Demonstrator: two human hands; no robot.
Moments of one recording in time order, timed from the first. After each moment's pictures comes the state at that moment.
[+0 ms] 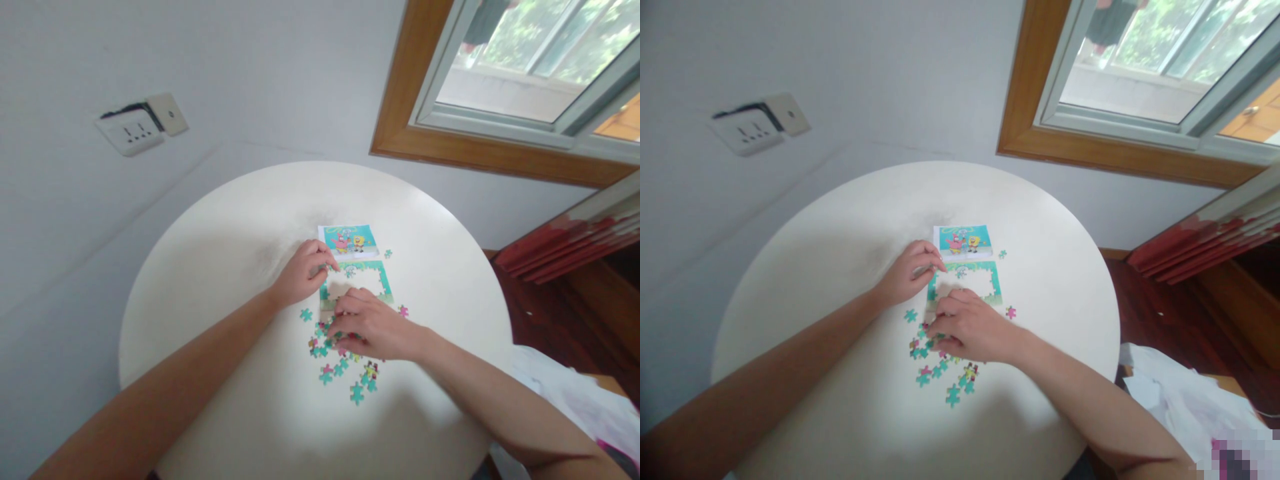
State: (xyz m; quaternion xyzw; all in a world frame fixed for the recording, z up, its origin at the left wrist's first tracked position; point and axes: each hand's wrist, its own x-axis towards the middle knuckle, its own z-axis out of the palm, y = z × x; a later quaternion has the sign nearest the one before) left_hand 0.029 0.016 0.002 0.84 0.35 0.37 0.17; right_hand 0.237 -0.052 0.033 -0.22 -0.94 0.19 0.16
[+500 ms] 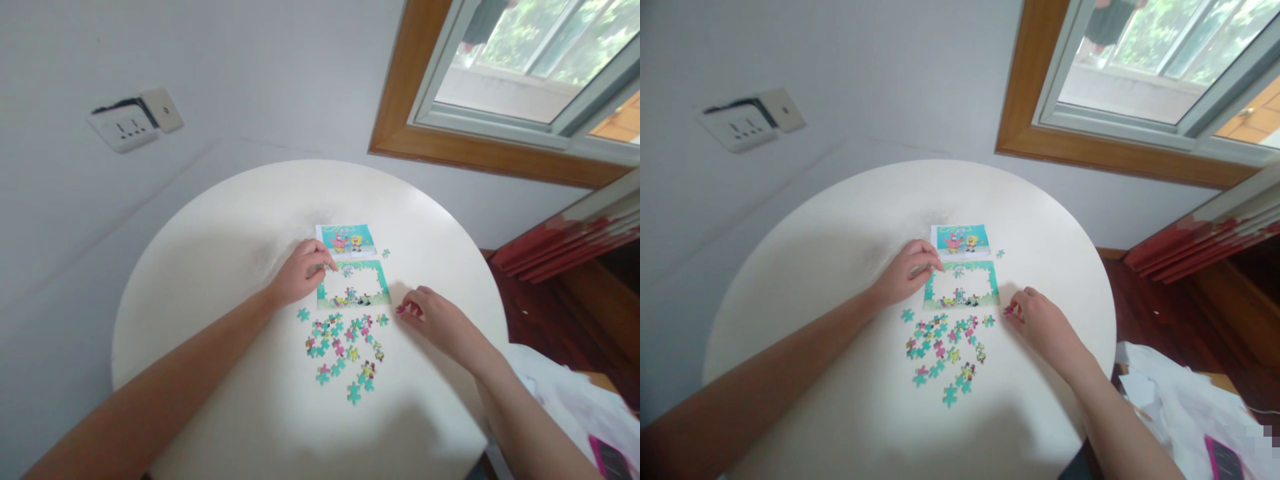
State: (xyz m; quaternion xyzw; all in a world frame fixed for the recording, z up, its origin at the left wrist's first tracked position) left_hand 0.029 0.017 0.005 0.84 0.35 0.36 0.18; right_hand 0.323 -0.073 0.032 -0.61 -0.77 0.16 0.03
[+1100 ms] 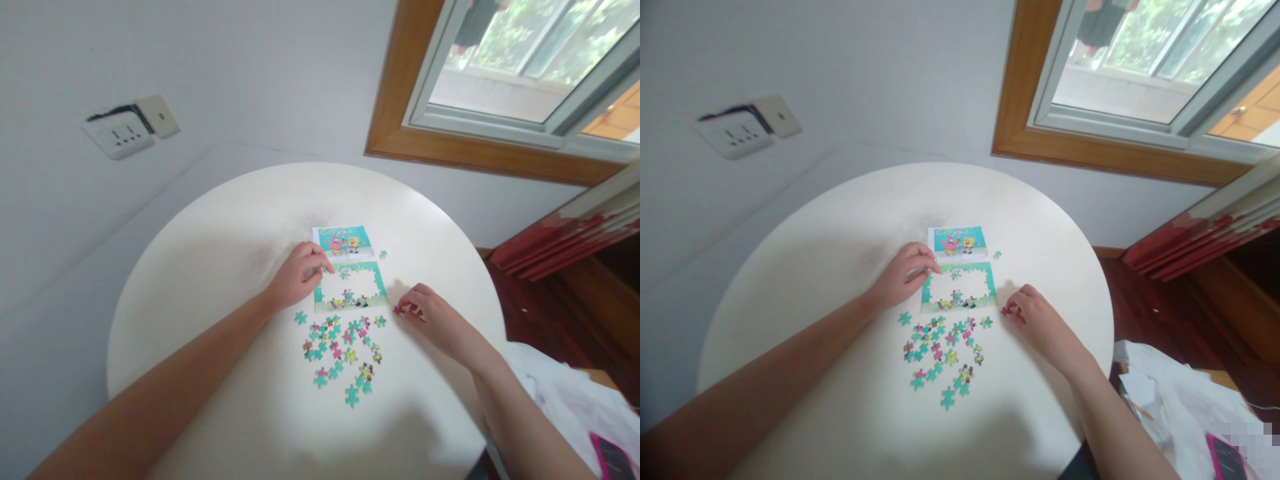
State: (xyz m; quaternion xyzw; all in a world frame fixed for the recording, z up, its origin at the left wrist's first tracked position) left_hand 0.028 0.018 0.002 0.85 0.35 0.36 0.17; right_hand 0.326 -0.071 0.031 -0.59 -0.77 0.23 0.10
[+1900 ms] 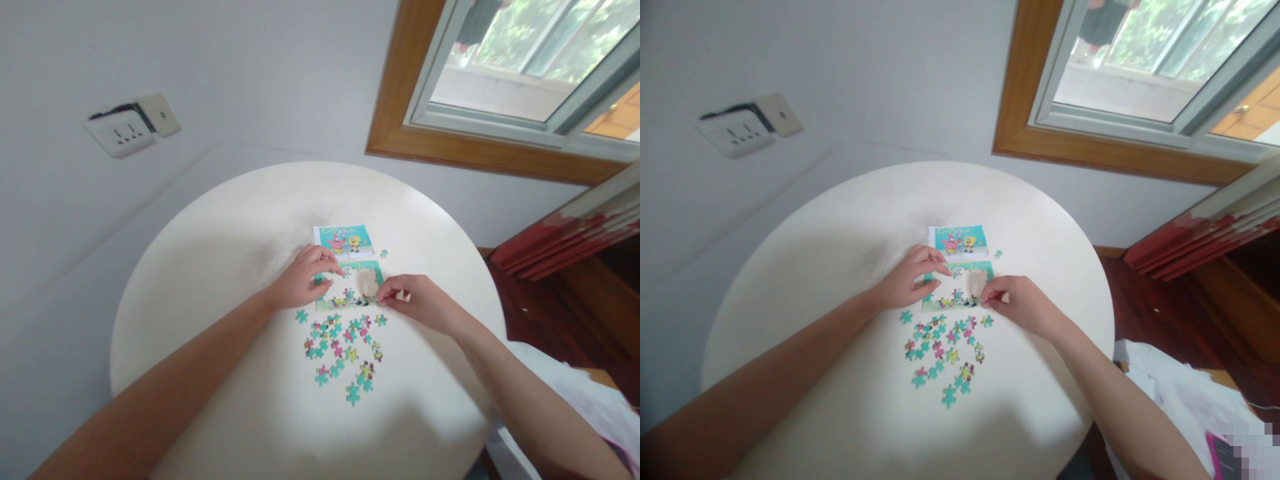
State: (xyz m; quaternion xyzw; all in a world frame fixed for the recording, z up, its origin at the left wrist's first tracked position) left_hand 0.030 0.017 0.003 0.89 0.29 0.29 0.17; right_hand 0.303 -0.041 0.048 -0.48 -0.78 0.35 0.17
